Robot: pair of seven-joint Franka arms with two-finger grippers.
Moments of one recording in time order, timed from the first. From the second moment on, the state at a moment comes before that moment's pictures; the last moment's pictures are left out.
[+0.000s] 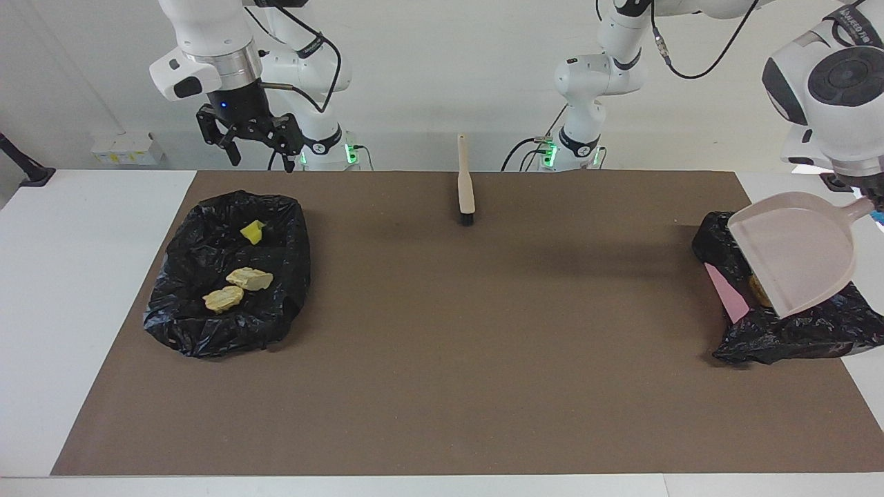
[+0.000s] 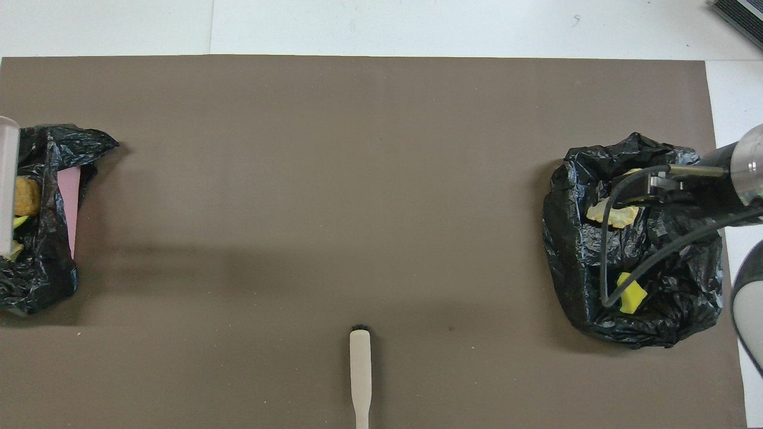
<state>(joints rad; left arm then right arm) 0.02 0.18 0.00 -1.45 0.76 1.61 1.50 -0.11 -0.03 0.23 -1.51 -0.04 1.50 0.26</state>
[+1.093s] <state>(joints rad) -0.33 0.09 -0.01 -1.80 0.23 1.61 0.63 0.11 -0.03 -0.03 -1.50 -0.03 1.49 0.17</state>
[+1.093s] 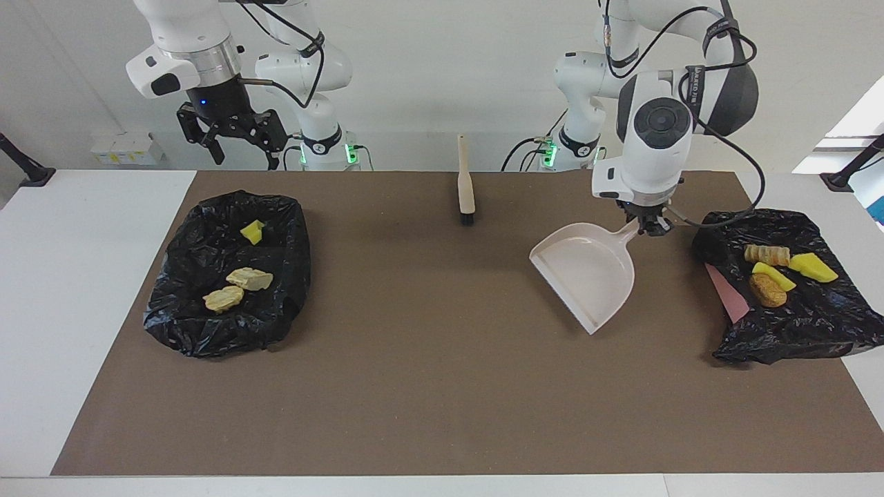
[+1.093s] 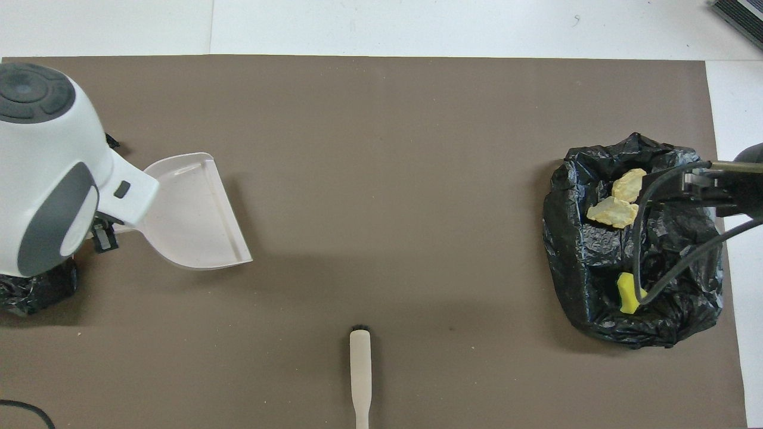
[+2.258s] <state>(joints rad) -0.71 0.12 -0.01 -1.99 -0.09 2.03 -0.52 0.08 -0.03 0.02 -1.50 -0.03 1.48 0.17</state>
